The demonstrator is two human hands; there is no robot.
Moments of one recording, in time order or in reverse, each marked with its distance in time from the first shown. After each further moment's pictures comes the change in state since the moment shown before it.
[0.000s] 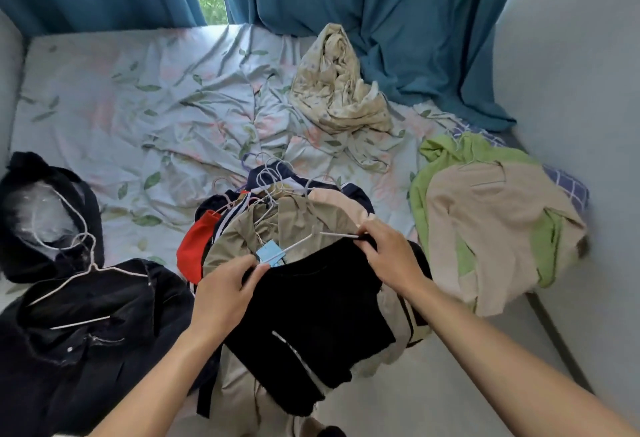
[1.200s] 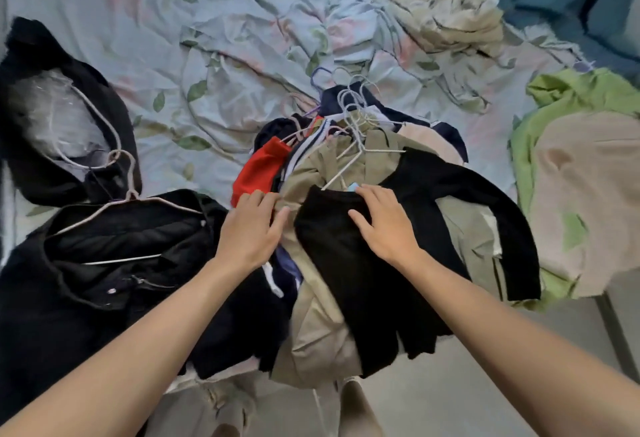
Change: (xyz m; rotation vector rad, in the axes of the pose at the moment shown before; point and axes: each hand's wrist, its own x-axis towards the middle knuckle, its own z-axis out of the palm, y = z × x) left_hand 0.059 -0.232 0.055 0.119 -0.149 -0.047; right_hand 0.056 -0.054 0.265 -0.179 -0.154 -0.002
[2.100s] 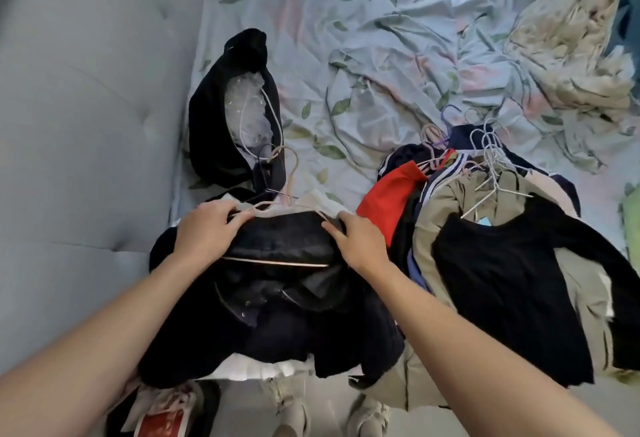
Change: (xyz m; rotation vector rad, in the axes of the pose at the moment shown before) left_hand -0.094 -0.314 -0.137 0.038 0.144 -0.330; right_hand 0.039 -0.315 0.133 0.104 -0.201 0.024
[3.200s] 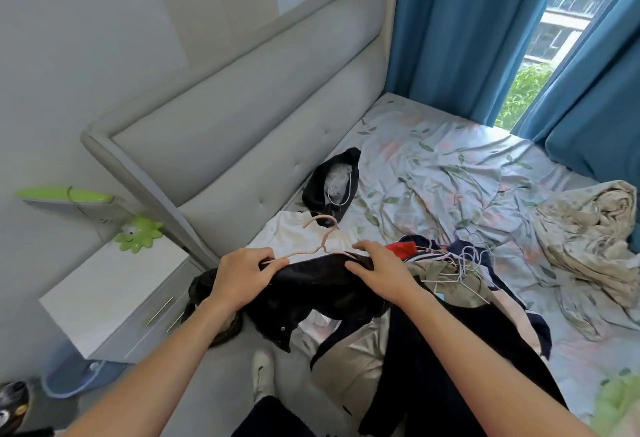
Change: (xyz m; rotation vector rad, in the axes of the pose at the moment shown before) left_hand -0.437 0.295 -0.177 -0.121 0.474 -0.321; right_hand -0.276 0.003 -0.334 -0.057 -0.267 -0.719
